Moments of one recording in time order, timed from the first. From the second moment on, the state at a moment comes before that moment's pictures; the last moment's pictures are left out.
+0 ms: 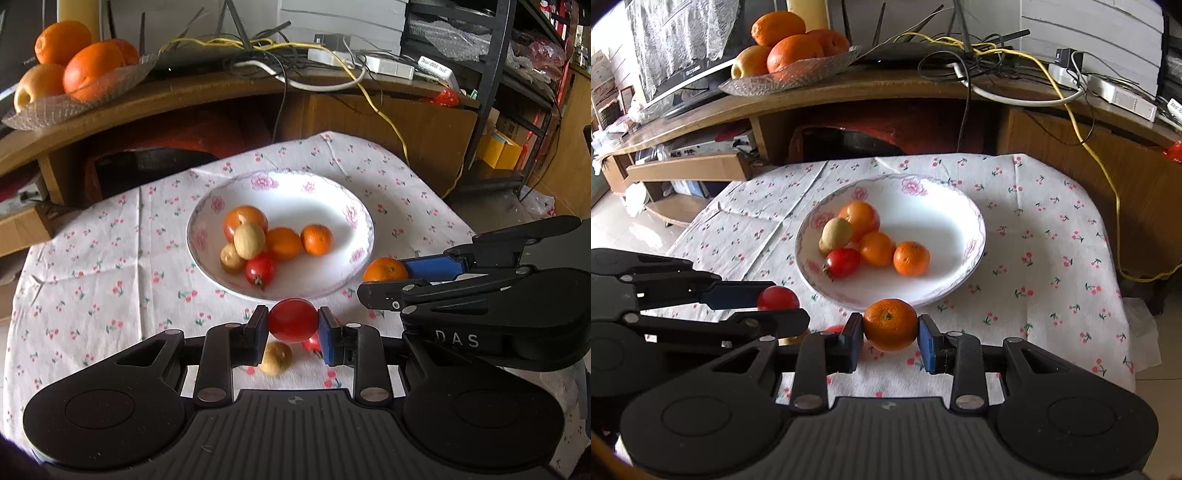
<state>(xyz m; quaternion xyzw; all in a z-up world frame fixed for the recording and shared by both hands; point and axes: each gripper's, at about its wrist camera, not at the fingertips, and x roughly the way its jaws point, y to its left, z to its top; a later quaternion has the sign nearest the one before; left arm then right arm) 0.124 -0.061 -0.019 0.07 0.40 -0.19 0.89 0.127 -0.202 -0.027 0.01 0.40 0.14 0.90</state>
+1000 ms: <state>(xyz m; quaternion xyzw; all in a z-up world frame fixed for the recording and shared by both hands) 0.192 -0.066 -0.038 0.05 0.40 -0.17 0.90 0.195 -0.209 -0.048 0.02 0.40 0.12 0.91</state>
